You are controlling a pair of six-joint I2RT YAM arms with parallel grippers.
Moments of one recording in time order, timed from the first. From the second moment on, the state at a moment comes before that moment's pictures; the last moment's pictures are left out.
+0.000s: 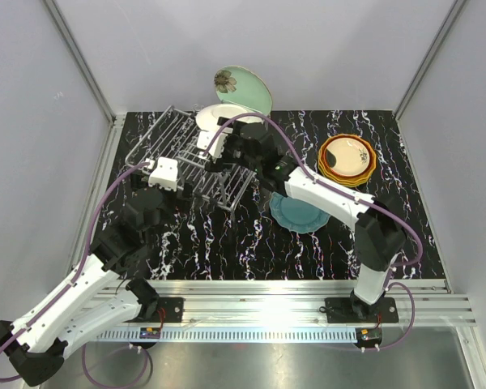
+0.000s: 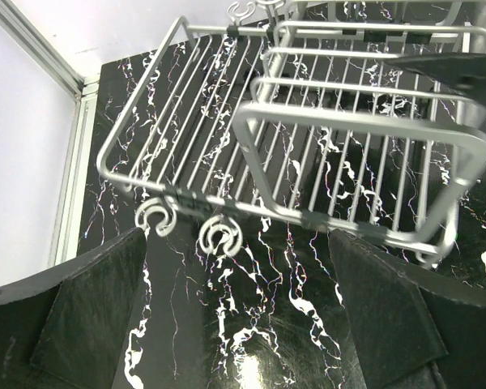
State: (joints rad) left arm -0.70 0.72 0.82 -0.39 -0.61 0.03; right arm 0.80 1.79 1.51 0.09 -0.09 -0.82
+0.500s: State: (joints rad) left arm -0.70 0.72 0.82 -0.39 -0.60 0.03; right arm 0.79 1.80 1.54 0.09 -0.09 -0.82
